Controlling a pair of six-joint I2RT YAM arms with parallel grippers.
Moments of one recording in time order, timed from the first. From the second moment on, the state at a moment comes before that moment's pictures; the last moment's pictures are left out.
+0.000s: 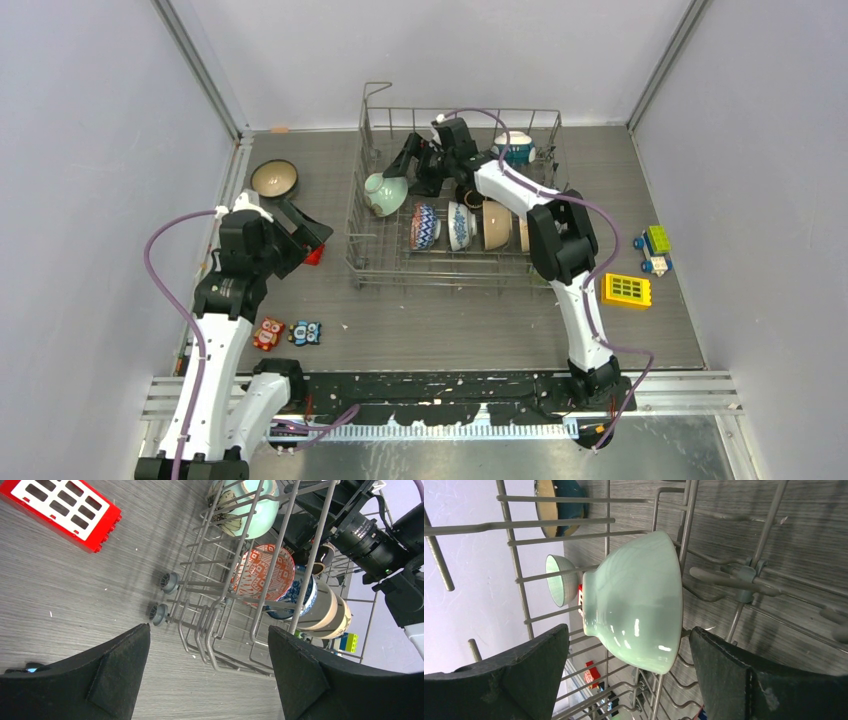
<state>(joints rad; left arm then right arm) -0.06 0.77 0.87 -0.66 0.14 -0.76 0.52 2.27 1.89 -0.21 -0.47 0.89</state>
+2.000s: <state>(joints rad) -0.06 0.77 0.86 -0.66 0.14 -0.76 0.51 2.20 1.59 0.22 -0.51 1.18</state>
